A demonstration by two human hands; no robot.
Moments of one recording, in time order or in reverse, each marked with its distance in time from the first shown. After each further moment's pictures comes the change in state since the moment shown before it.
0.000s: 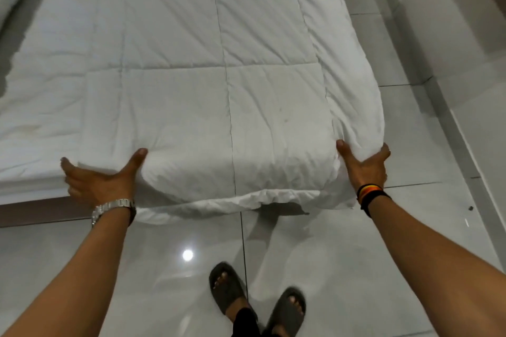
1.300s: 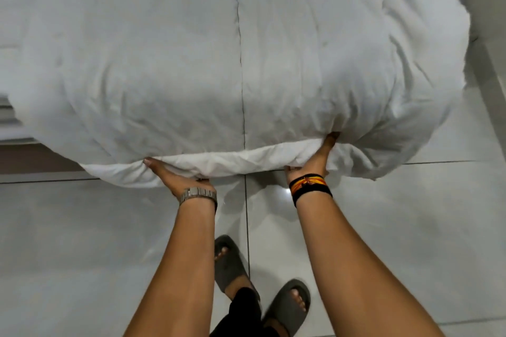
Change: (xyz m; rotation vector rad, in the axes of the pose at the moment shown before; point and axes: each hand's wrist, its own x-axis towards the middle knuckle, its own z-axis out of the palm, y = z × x) left_hand -0.115 -0.119 0.142 -1.368 -0.195 -0.746; right_hand -0.091 0.073 0.178 1.185 -0.171 0.656
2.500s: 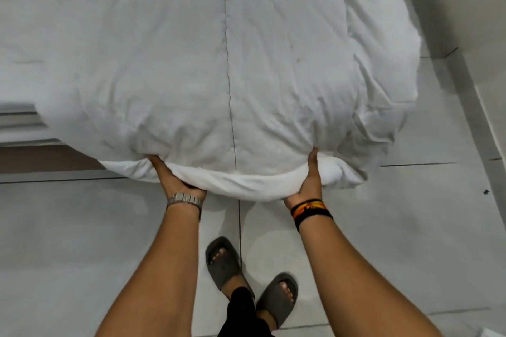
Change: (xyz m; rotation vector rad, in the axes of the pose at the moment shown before) left_hand -0.031 0.017 -0.009 0.161 -0.105 -0.188; right_hand -0.044 -0.030 -0.053 -0.071 -0.390 0.215
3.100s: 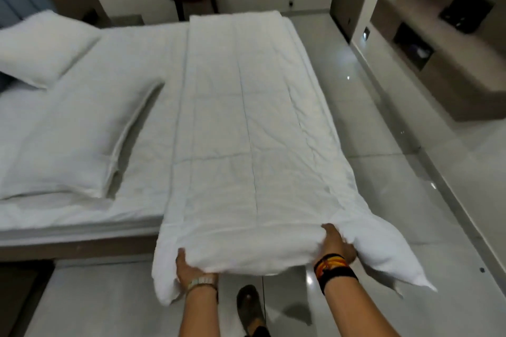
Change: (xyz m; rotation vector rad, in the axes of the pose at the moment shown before) left_hand -0.278 0.142 0.107 0.118 0.023 0.070; right_hand -0.263 -0.100 0.194 -0.133 0.648 -0.351
